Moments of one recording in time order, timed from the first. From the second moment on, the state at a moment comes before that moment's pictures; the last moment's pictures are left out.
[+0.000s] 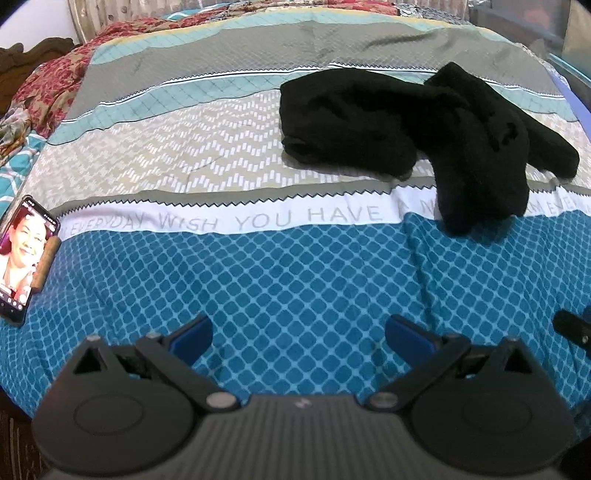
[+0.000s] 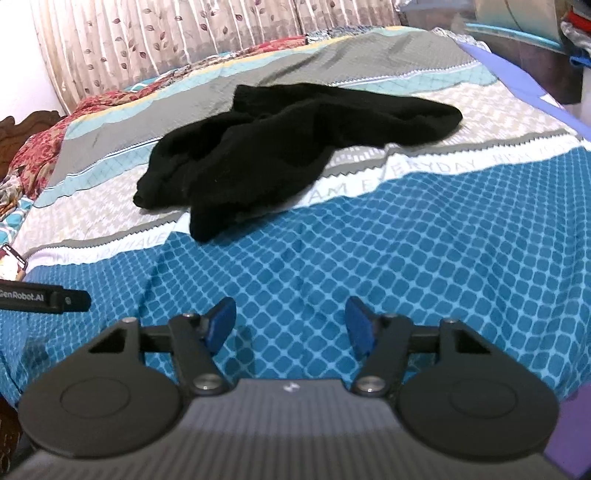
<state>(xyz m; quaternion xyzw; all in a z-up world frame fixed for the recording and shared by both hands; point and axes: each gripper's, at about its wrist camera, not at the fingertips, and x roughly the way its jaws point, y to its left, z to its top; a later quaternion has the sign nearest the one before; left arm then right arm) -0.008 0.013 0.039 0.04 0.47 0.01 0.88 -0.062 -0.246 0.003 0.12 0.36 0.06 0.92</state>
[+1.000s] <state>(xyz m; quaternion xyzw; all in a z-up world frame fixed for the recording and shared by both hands) 0.000 0.042 0.034 0.01 0.47 0.03 0.88 0.036 -0.232 0.034 0.12 0.33 0.07 0.93</state>
